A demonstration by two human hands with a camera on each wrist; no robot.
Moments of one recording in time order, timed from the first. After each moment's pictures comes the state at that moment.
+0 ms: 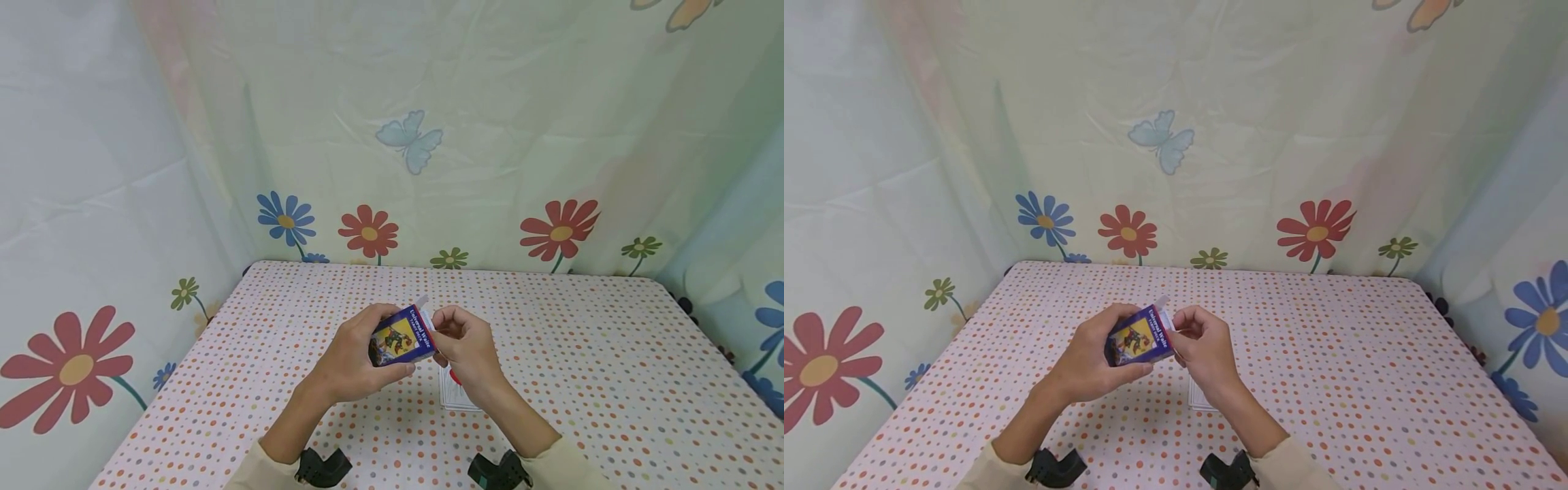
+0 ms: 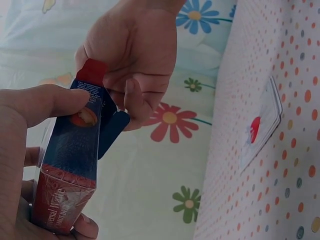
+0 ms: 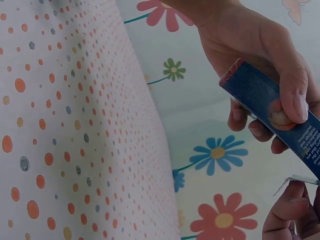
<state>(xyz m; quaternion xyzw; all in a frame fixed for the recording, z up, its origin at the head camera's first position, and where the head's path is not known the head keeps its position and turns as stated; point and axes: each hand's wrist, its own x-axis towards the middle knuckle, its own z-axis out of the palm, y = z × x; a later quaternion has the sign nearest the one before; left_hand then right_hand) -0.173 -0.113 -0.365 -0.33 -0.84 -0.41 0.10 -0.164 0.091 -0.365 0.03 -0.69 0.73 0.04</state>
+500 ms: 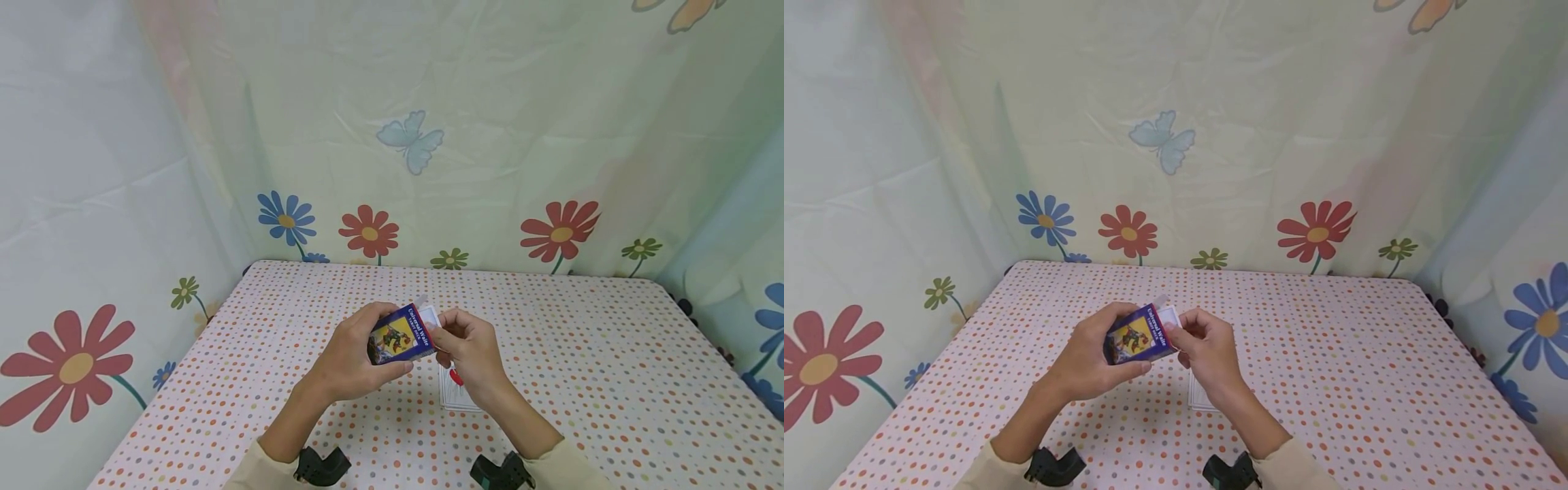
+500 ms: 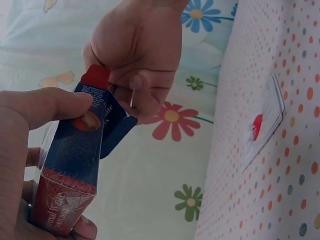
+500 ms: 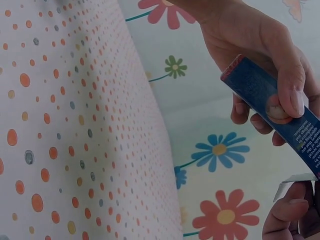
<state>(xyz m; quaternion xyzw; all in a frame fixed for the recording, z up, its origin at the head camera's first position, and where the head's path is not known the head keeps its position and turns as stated) -0.172 -0.114 -0.363 -0.33 -0.85 -0.40 0.11 -0.162 0.095 -0.366 0.03 -0.69 0.72 0.04</state>
